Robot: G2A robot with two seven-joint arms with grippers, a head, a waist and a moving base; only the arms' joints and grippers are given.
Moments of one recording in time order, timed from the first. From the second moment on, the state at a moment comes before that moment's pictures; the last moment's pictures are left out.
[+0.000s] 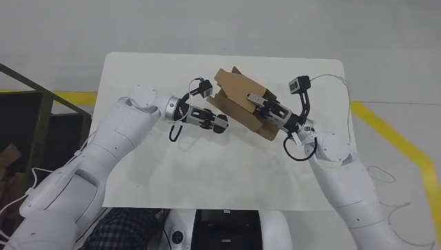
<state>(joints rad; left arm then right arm) 0.69 -1.12 -0.73 -0.95 -0.69 -0.37 -1.45 -1.22 -1.23 1.19 -1.53 0.38 -0.33 0.73</state>
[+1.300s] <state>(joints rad) 0.76 -1.06 -0.87 -1.02 -0.74 -0.33 -1.49 -1.21 -1.21 1.24 -1.47 0.54 -0.31 0.92</state>
